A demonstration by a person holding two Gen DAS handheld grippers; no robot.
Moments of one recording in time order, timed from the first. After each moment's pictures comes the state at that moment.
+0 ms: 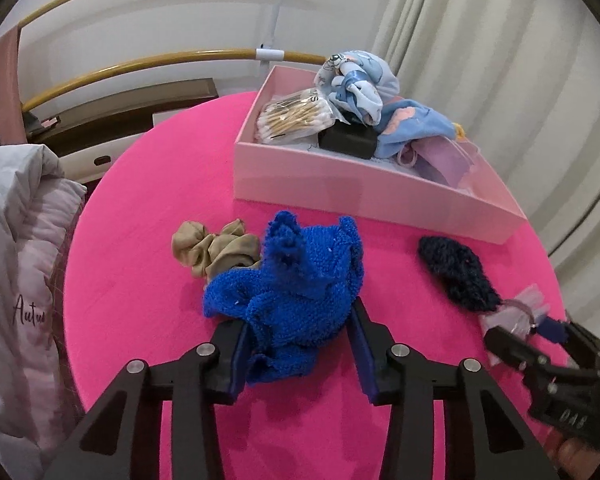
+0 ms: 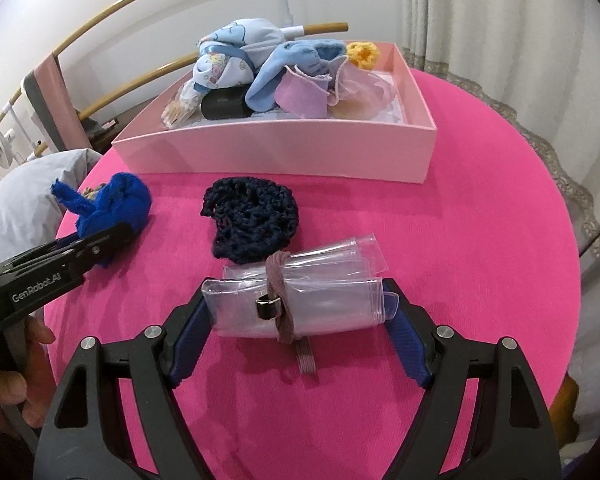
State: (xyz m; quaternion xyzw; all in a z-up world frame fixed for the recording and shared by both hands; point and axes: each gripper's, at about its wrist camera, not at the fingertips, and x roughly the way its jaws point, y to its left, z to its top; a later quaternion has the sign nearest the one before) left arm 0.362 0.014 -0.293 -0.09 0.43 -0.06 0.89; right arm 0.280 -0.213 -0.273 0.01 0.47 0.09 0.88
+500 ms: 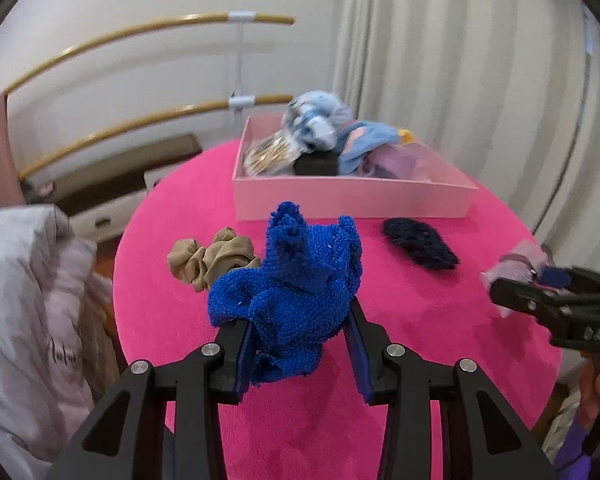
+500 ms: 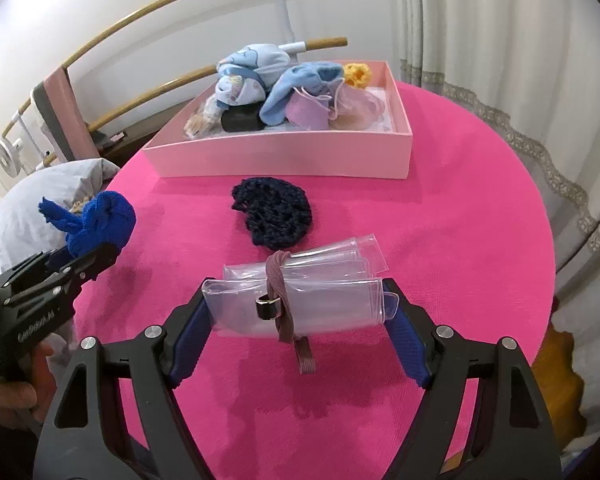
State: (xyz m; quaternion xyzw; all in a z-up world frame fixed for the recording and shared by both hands) left arm 0.274 0.010 -0.258 0.00 0.35 -0.10 0.93; right arm 0.242 -0.213 -0.249 0.01 0.44 0.09 0.89
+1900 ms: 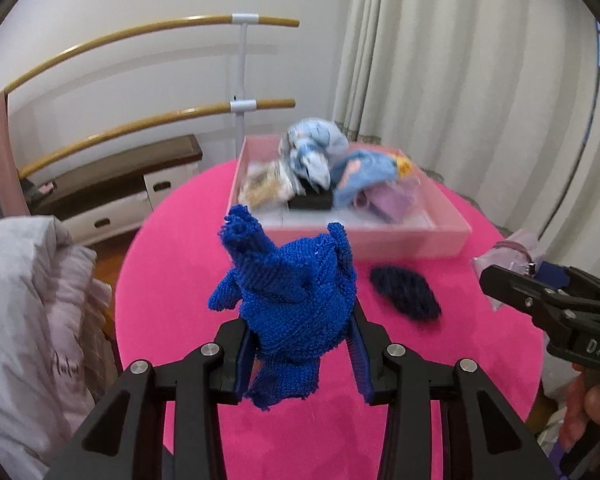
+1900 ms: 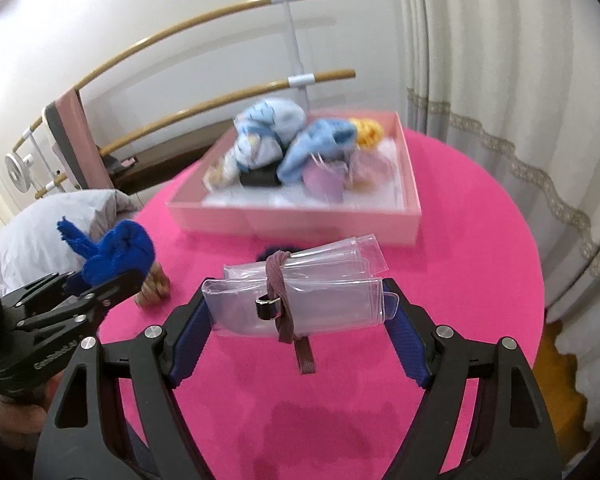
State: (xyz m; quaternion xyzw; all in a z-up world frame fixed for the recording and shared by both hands) left arm 0.289 0.012 -0.192 -0.03 0.36 -0.08 0.93; right arm 0.267 -0.205 -0.195 0.02 0.39 0.11 0.91
